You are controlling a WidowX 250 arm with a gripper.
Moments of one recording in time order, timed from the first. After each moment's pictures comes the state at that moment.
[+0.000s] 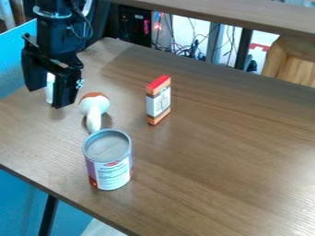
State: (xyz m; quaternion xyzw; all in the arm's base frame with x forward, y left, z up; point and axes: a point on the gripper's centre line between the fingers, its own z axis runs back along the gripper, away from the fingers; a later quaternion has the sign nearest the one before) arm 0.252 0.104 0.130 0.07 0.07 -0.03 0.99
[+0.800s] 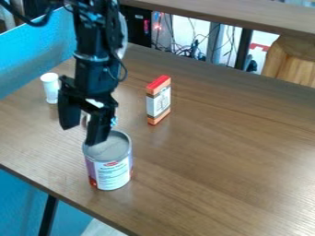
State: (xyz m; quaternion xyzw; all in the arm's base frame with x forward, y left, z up) arm 0.255 0.052 0.083 0.02 0.12 -0.07 0.99
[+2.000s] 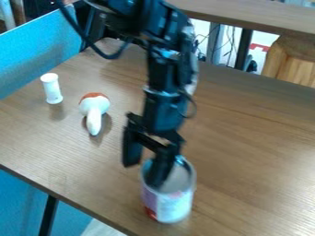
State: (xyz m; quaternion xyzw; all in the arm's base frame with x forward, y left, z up) arm 0.248 -0.081 0.056 -0.04 0.16 -0.22 0.96
